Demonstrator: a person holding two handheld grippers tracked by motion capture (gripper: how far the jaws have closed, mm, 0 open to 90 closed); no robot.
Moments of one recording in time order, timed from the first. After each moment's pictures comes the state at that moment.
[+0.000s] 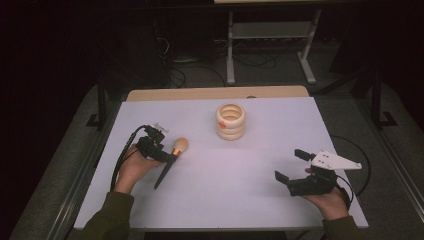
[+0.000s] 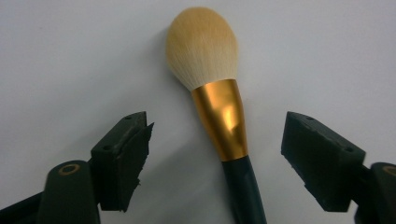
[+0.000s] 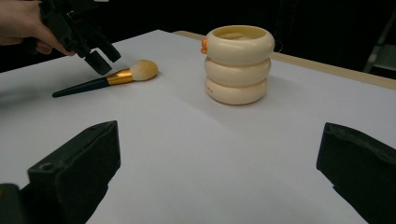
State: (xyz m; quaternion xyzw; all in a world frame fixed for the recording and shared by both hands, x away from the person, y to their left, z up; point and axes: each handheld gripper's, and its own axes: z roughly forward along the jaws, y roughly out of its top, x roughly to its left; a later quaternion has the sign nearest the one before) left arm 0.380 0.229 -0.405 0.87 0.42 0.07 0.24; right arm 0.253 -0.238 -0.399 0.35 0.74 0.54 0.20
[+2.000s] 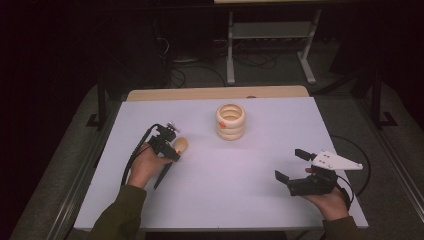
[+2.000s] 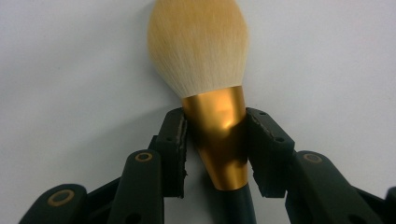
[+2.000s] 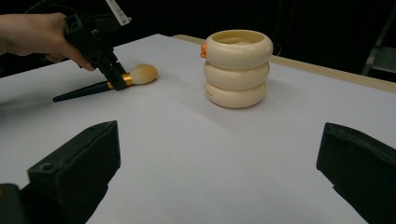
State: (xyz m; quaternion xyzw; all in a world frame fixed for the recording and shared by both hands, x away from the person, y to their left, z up) left arm 0.399 0.199 -0.419 0.88 0.45 0.05 0.15; right arm 0.252 -0.238 -0.398 0.35 0.74 0.55 0.20
